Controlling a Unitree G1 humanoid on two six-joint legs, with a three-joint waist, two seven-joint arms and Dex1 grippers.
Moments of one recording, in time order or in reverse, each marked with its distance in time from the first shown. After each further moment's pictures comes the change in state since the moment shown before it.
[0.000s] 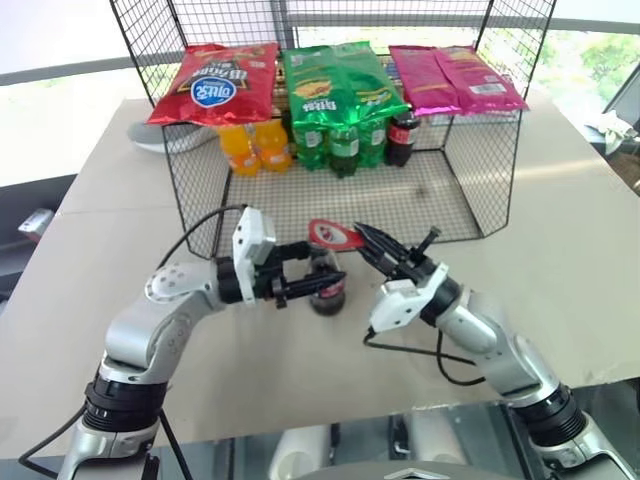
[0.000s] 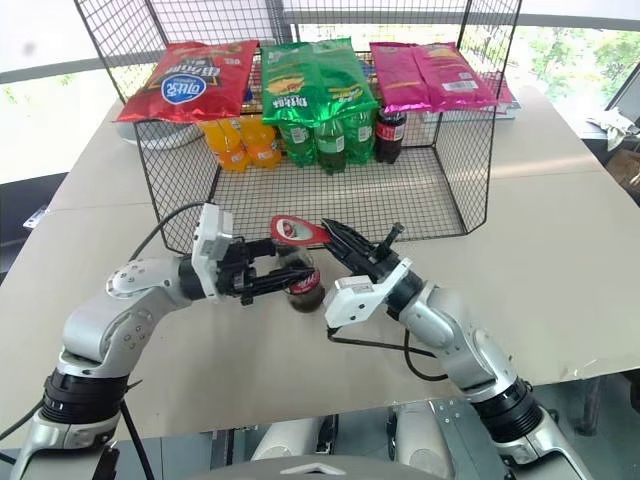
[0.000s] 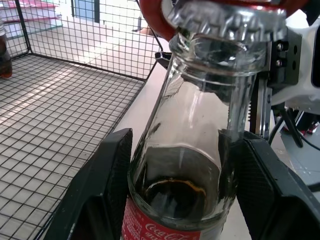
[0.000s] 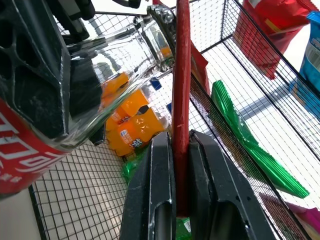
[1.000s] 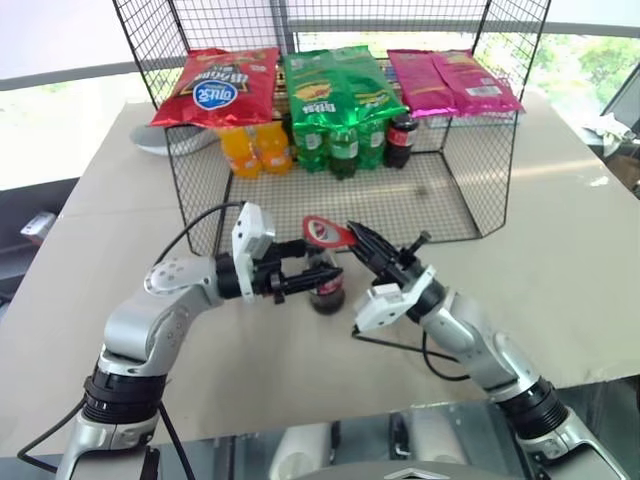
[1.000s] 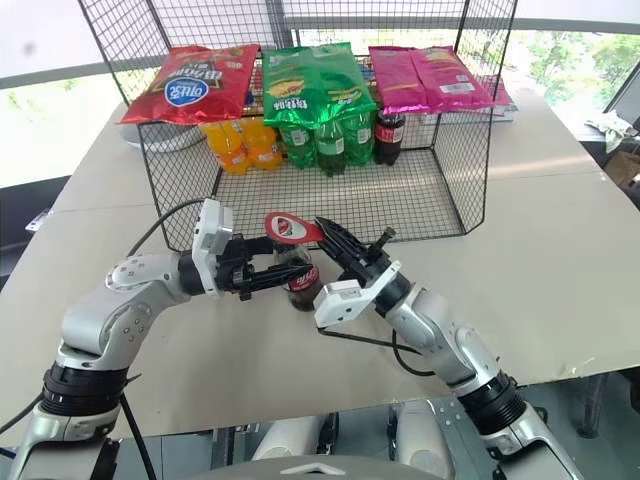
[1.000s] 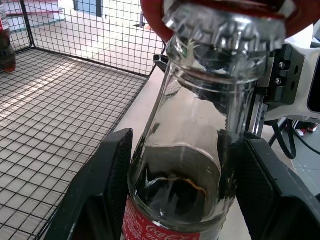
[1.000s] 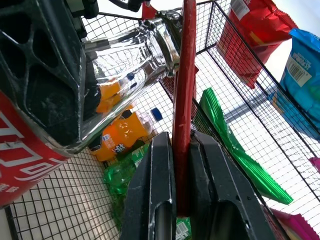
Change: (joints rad) left arm -0.034 0.007 -0.005 0.031 0.011 0.033 -0.013; right arm -0.052 -0.012 0.028 0.097 -0.106 -0.063 -0.128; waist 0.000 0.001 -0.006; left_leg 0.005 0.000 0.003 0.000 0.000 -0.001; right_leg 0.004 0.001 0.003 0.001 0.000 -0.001
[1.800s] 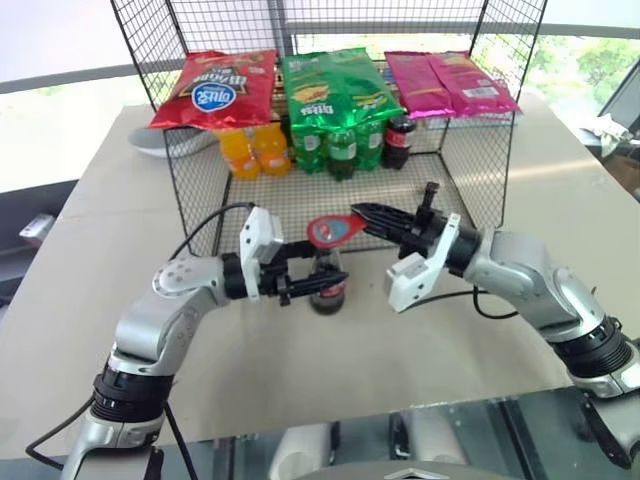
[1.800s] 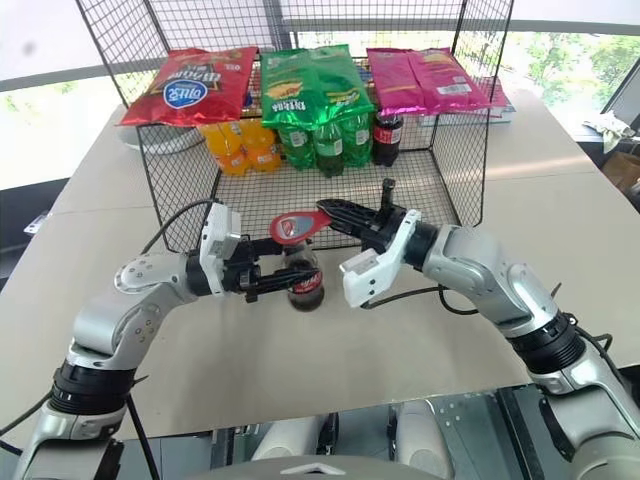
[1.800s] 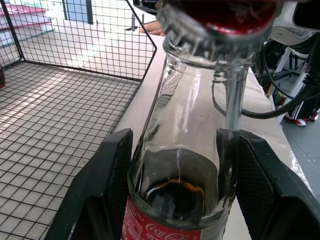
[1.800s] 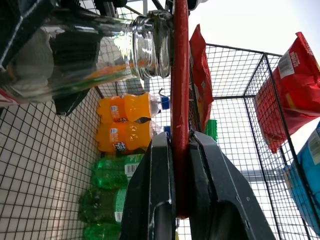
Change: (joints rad) left arm 0.002 -0.013 -0.038 0.016 0.042 -0.100 -0.025; right arm -0.285 -0.252 -0.076 -0.084 0.201 -0.026 0.426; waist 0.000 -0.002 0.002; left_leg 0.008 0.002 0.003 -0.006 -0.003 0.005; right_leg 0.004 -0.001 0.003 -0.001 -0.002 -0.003
